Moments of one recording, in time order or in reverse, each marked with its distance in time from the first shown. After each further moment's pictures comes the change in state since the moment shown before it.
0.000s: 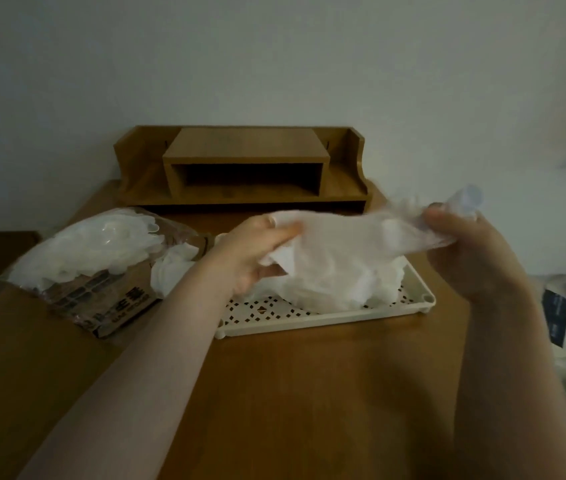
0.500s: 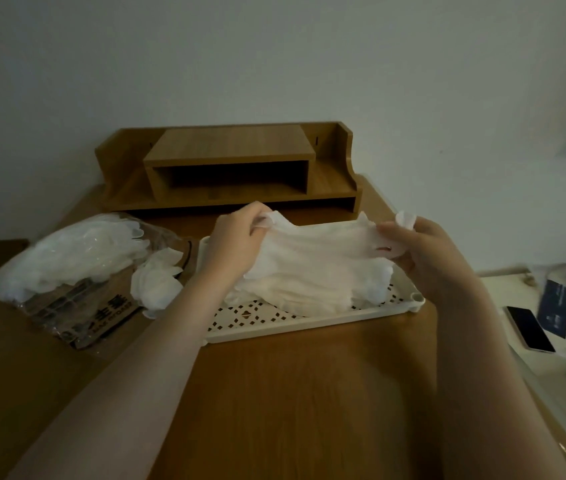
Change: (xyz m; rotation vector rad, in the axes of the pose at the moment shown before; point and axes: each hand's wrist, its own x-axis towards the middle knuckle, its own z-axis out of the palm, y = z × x) left_hand 0.045 -0.023 -0.004 0.901 0.336 0.513; right_hand 0.017 0.041 -0.014 -0.289 0.272 0.218
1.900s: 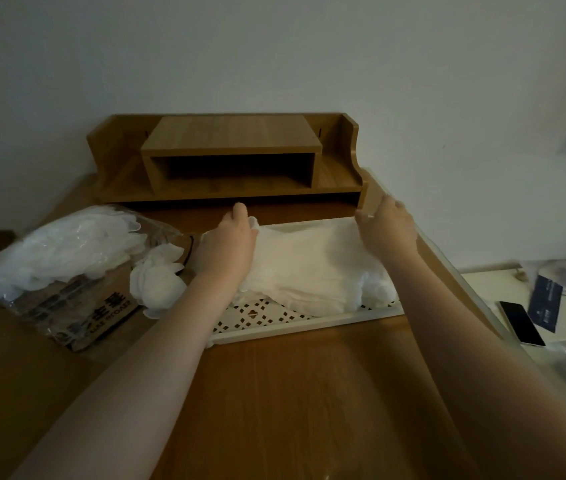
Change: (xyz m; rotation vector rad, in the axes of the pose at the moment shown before) left_hand 0.007 -0.031 0.010 0.470 -0.025 -0.085; right_hand 0.064 0.016 0.050 -0.937 0.306 0.011
